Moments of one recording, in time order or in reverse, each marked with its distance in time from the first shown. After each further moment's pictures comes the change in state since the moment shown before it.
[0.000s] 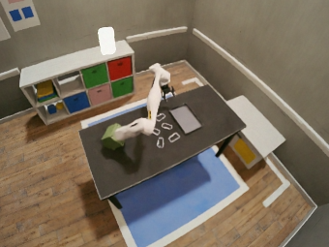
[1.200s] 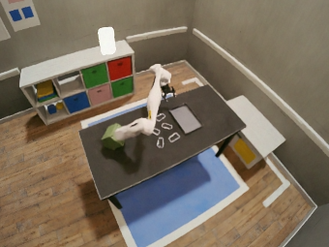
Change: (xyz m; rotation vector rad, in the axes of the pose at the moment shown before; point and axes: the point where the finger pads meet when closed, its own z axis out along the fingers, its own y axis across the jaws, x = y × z) arm 0.004 0.001 0.004 -0.009 0.004 0.004
